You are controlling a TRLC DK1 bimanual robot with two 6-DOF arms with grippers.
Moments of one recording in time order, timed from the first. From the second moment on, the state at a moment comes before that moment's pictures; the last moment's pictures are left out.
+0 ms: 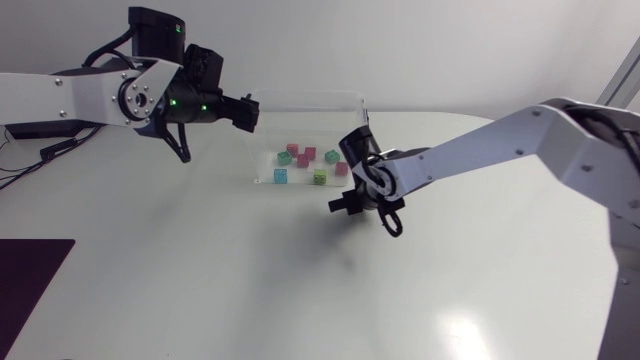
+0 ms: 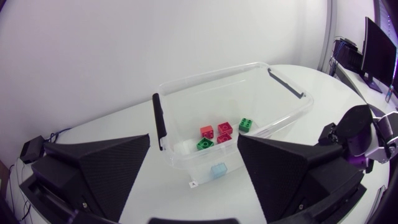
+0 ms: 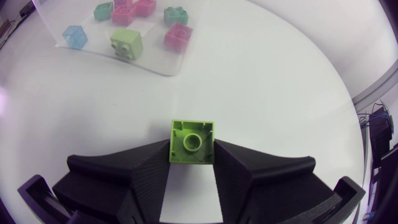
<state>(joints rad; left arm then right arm) -0.26 1.74 1.28 -0.04 0.05 0.16 0.51 2.08 1.23 -0.14 0.34 0.18</state>
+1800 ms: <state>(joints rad) -0.20 0.96 0.71 -0.03 0.00 0.21 0.57 1.79 1.51 -0.24 0.54 0.01</state>
